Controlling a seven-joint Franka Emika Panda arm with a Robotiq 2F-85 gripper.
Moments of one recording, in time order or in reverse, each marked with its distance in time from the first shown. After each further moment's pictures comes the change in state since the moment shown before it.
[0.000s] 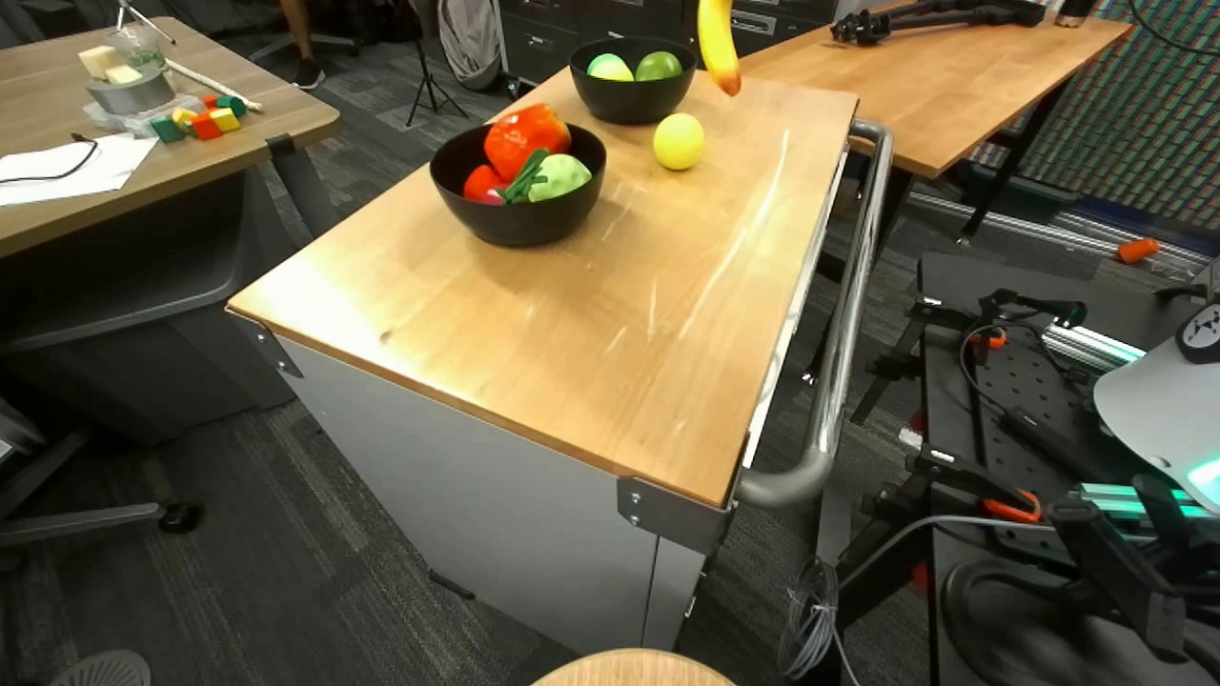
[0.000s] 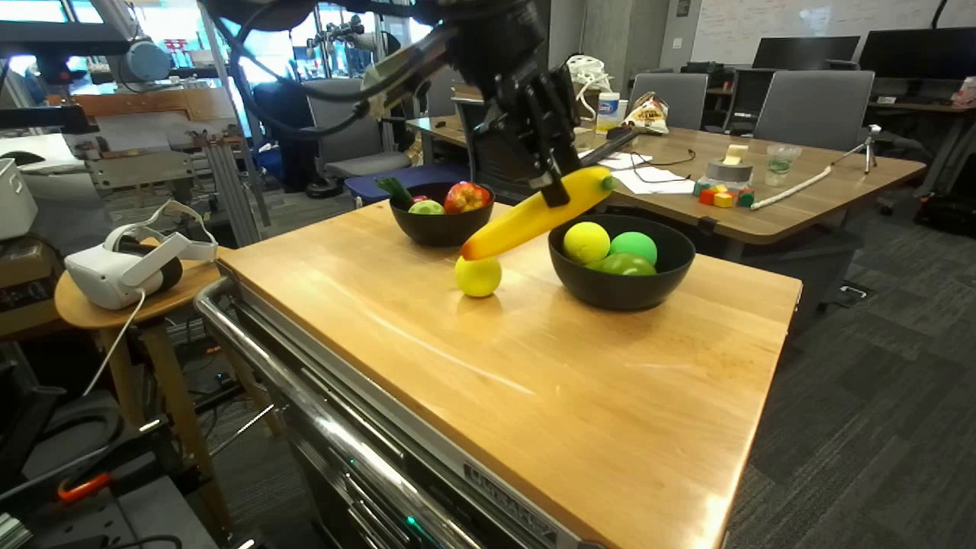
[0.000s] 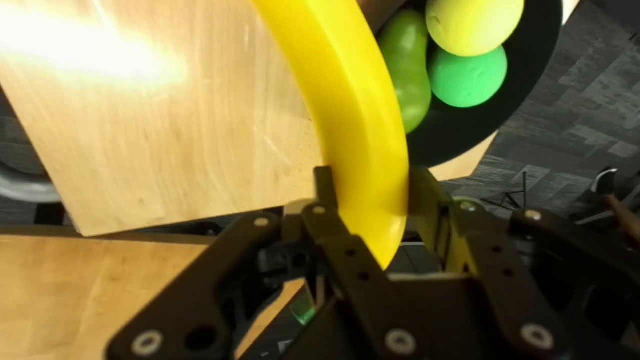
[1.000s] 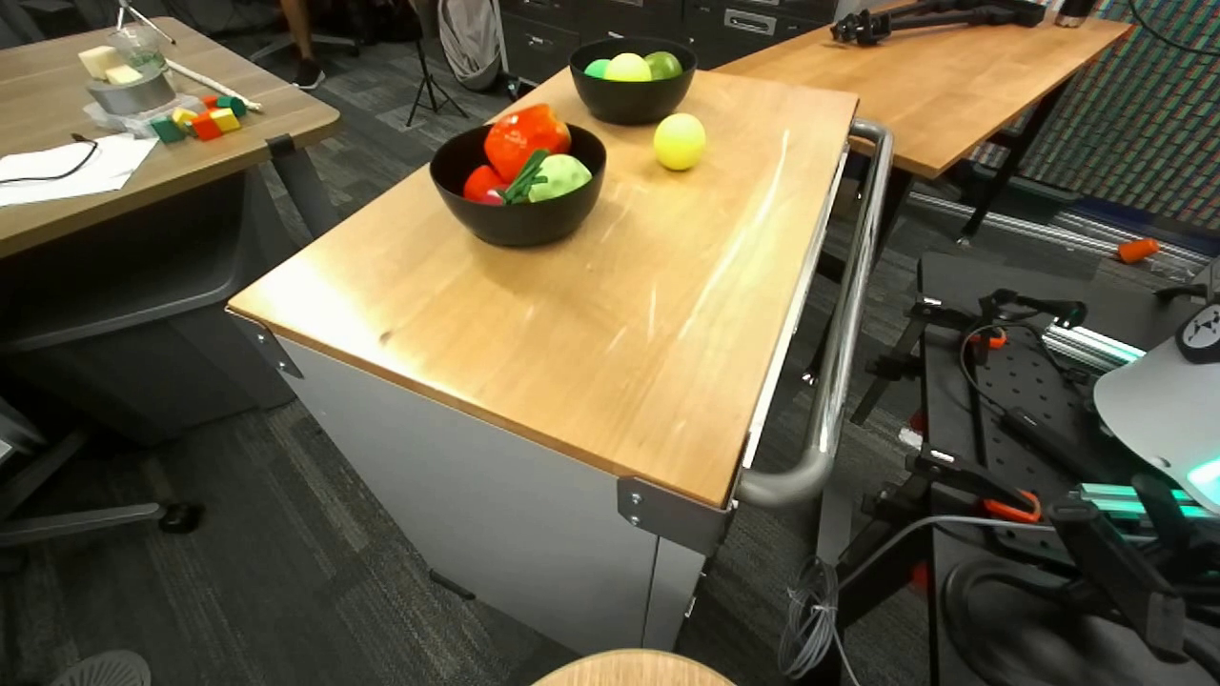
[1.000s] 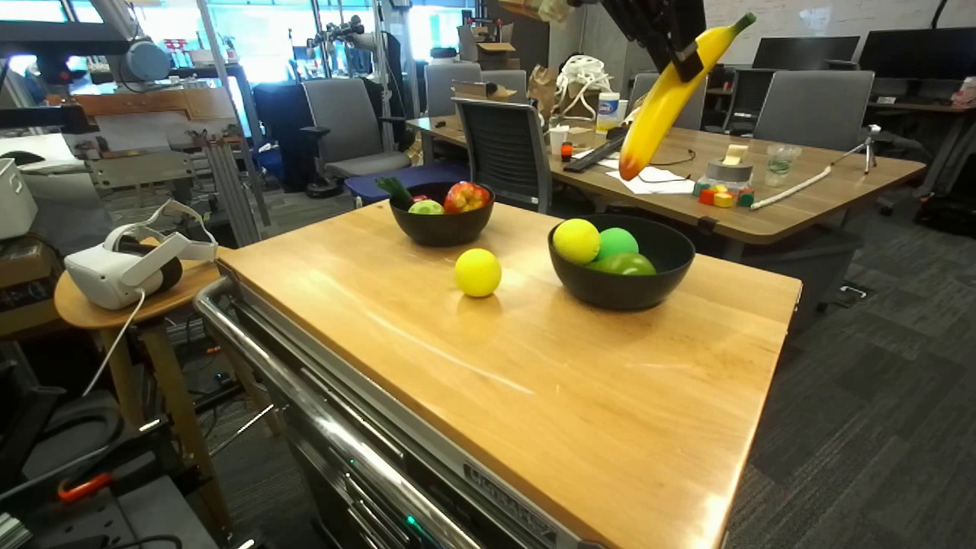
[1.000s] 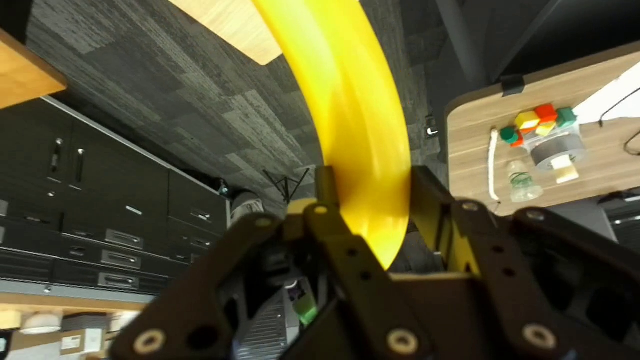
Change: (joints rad) arm 0.150 0.263 -0.184 0.406 0.208 0.176 -0.936
